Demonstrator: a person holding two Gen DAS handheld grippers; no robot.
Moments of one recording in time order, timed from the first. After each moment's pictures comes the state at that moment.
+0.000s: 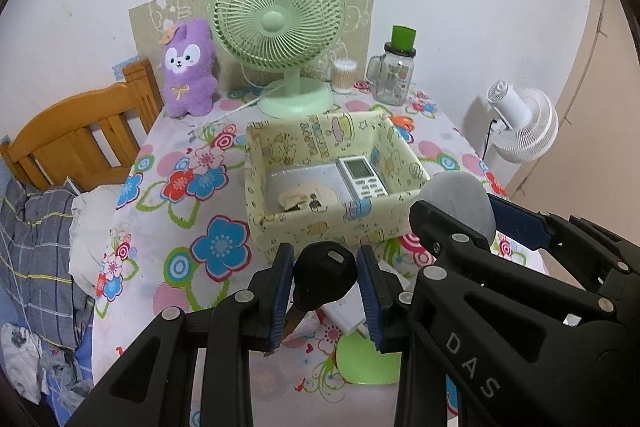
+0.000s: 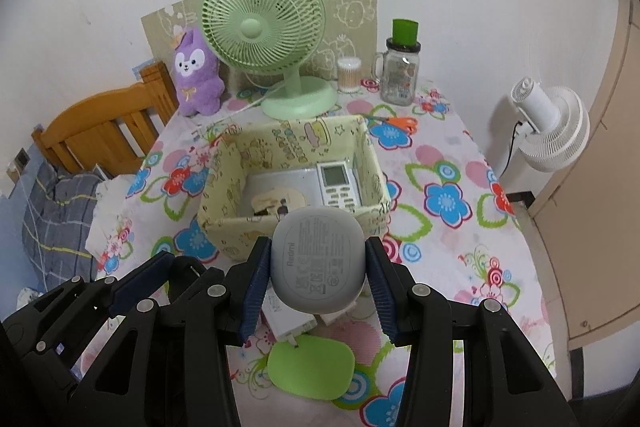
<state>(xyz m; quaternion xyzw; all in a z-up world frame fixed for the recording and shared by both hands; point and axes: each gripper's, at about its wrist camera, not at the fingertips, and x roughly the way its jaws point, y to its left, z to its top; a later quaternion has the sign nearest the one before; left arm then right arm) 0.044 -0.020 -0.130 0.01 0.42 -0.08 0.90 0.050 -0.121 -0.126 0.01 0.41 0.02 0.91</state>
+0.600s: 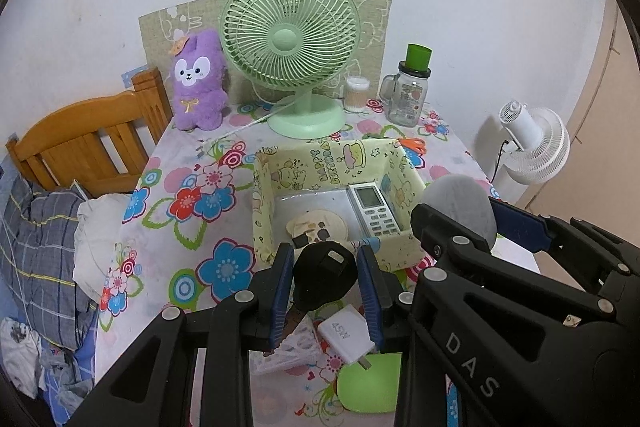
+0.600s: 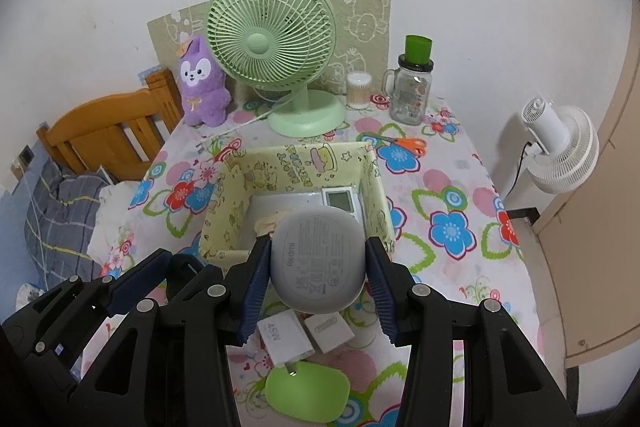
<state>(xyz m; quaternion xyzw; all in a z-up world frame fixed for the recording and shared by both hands) 0.067 -0.020 -0.121 0.00 0.41 -0.06 0.91 0.081 -0.121 -0.116 0.00 0.41 0.04 0.91</state>
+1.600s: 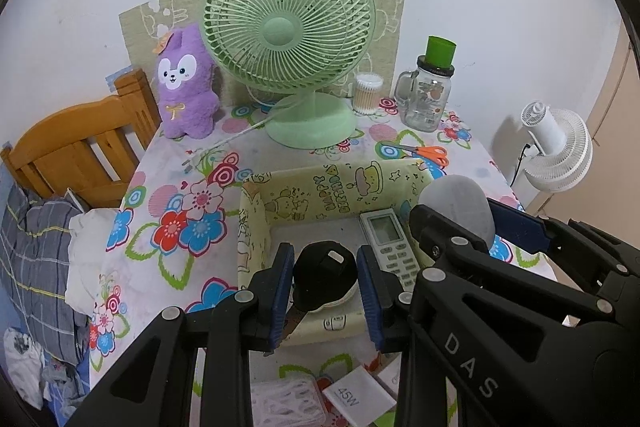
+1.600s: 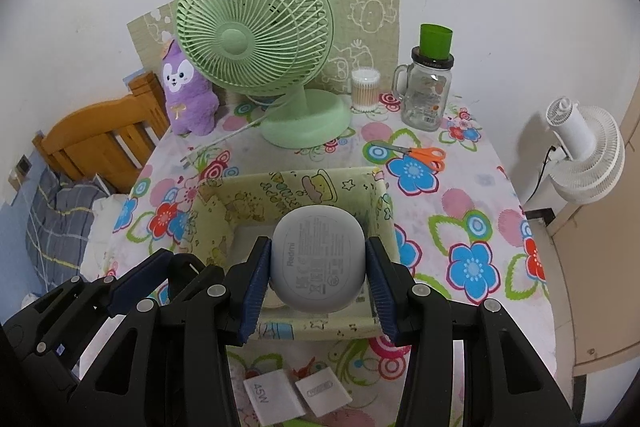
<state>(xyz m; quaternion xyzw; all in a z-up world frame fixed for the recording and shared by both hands) 0.144 -0.030 -0.142 0.01 0.43 -0.05 0.90 0.163 -0.132 -0.141 0.02 0.42 0.05 0.90</state>
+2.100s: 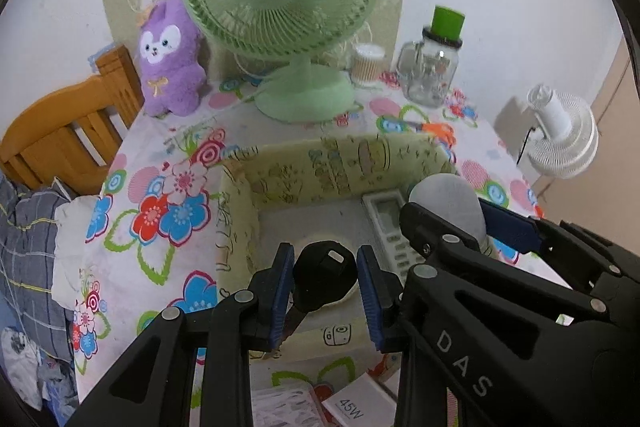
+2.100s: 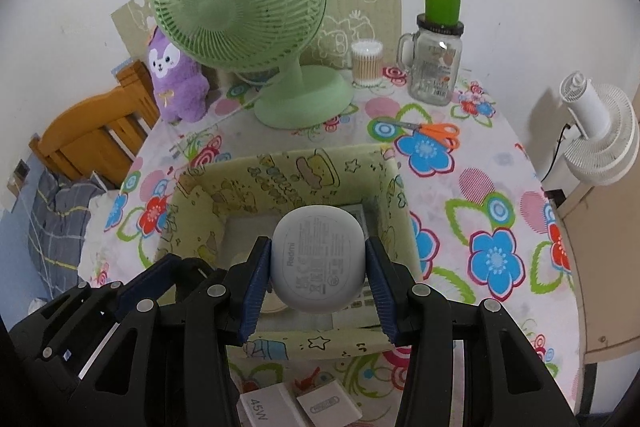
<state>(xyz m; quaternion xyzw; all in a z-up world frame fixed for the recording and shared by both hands) 0.166 -0.031 -0.175 0.01 0.47 -0.06 0.88 0.186 -0.134 -0.178 0.04 0.46 0.06 0.89</state>
